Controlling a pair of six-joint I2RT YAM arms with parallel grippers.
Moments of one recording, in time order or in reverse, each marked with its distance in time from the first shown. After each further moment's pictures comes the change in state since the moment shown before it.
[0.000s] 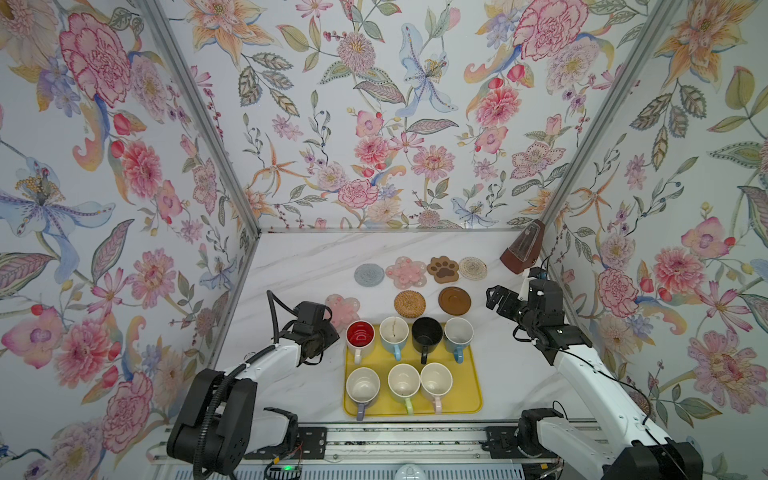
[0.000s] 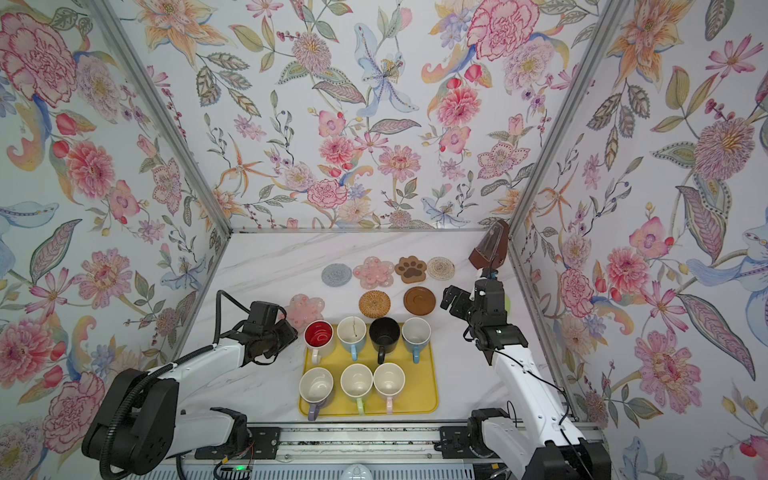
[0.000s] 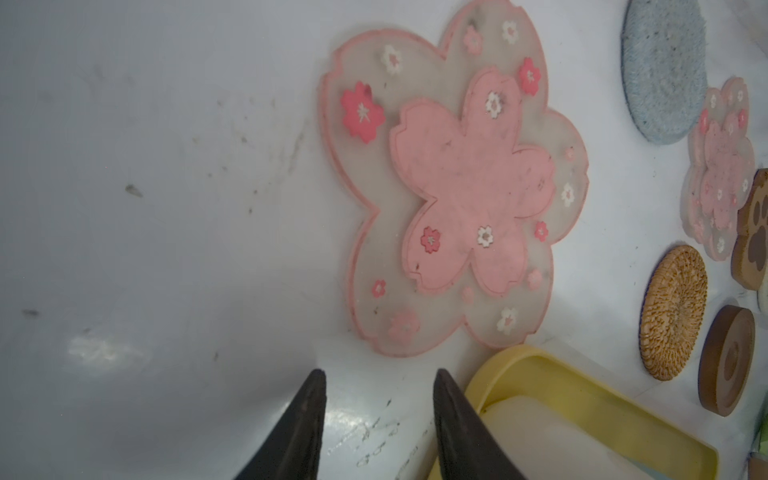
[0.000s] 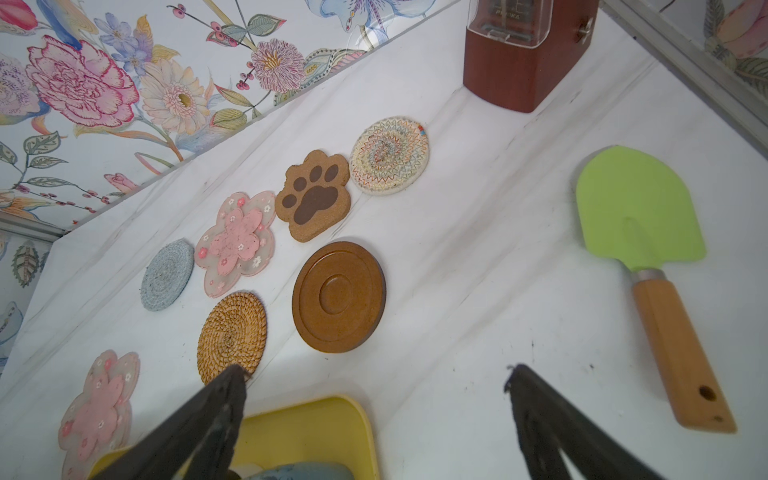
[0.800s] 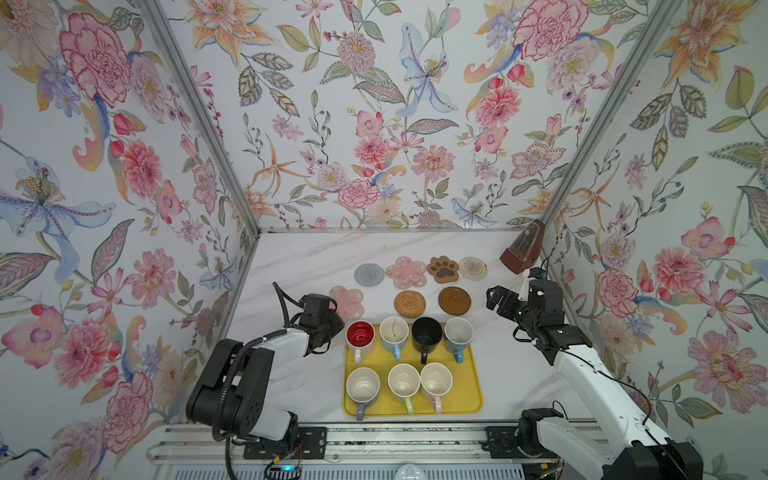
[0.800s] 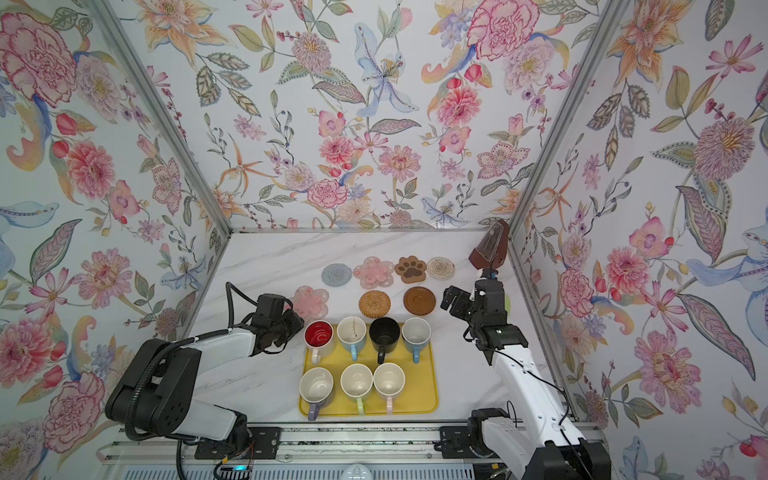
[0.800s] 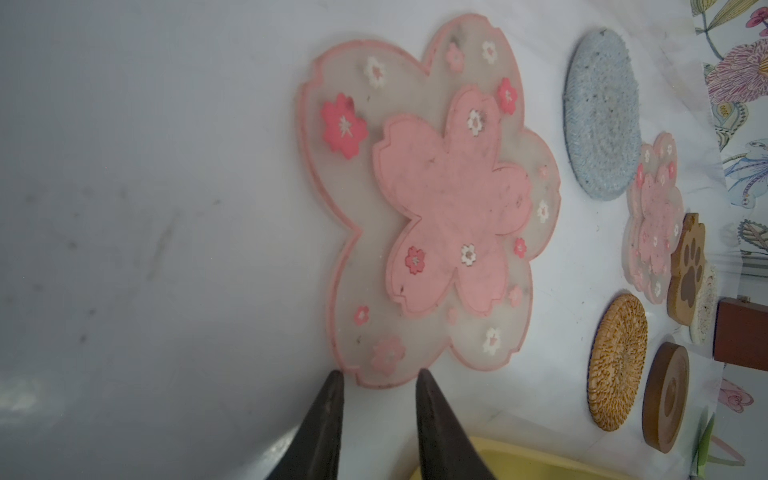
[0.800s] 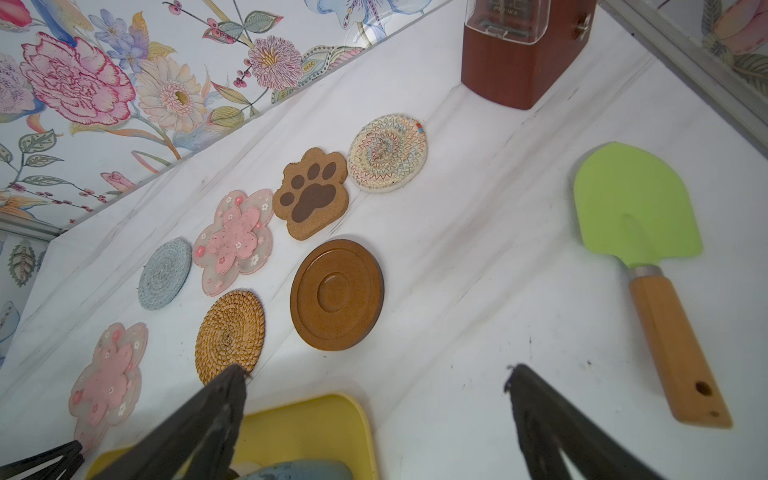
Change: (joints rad) left arm -0.001 0.197 0.064 0.229 0.019 -0.056; right arm -0.003 -0.003 0.000 -0.011 0.003 0.000
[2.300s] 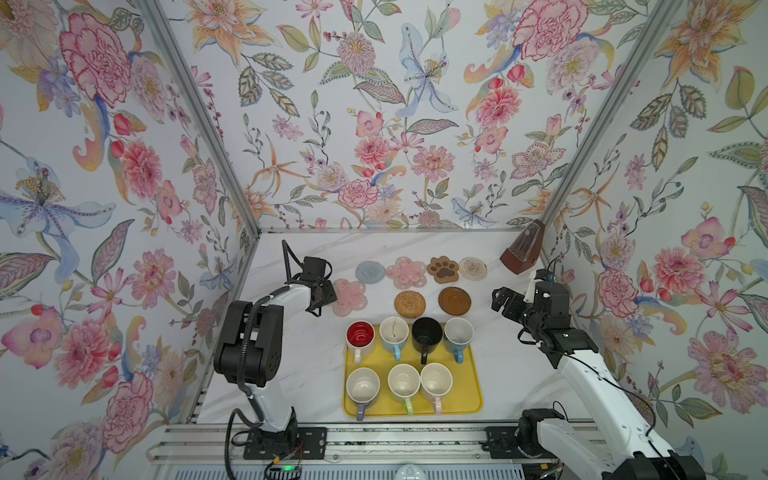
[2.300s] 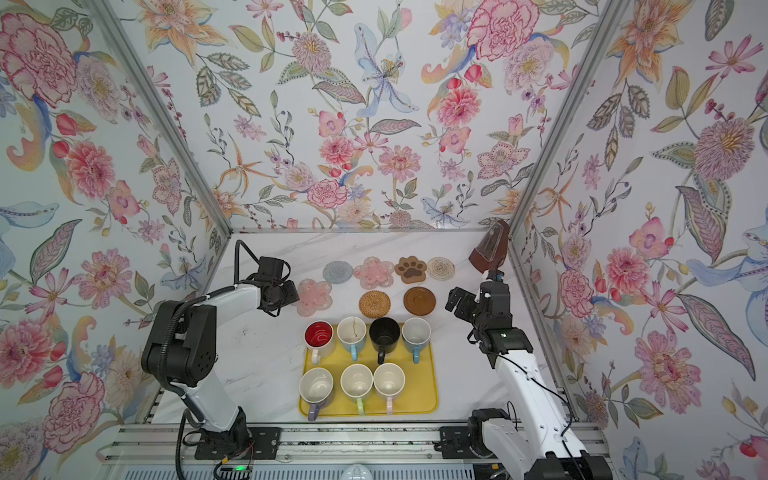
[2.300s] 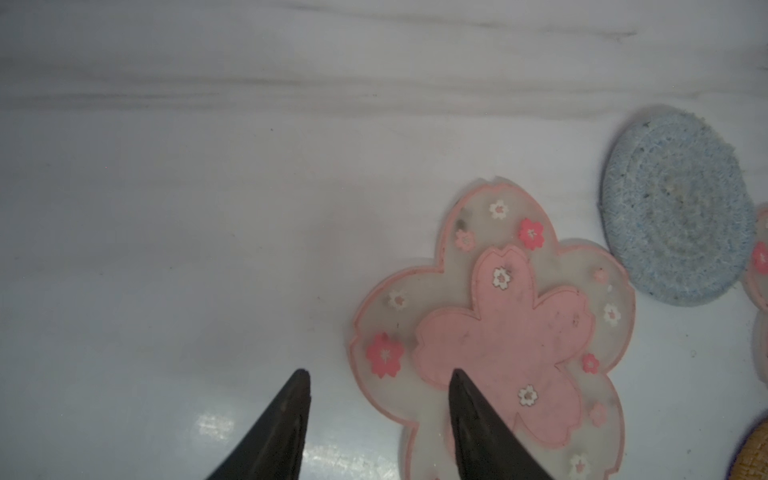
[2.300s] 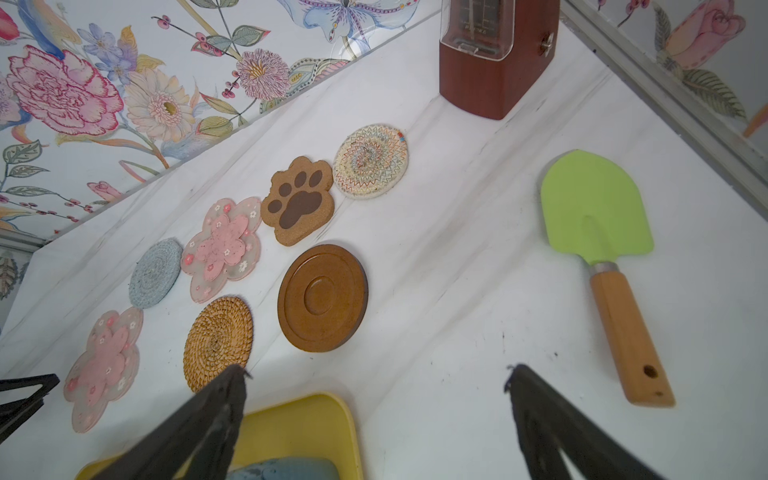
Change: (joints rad) left arm 0.126 0.288 0.482 -0.317 -0.114 0.430; right arm -0.035 -0.043 0.000 -0.038 0.010 -0.020
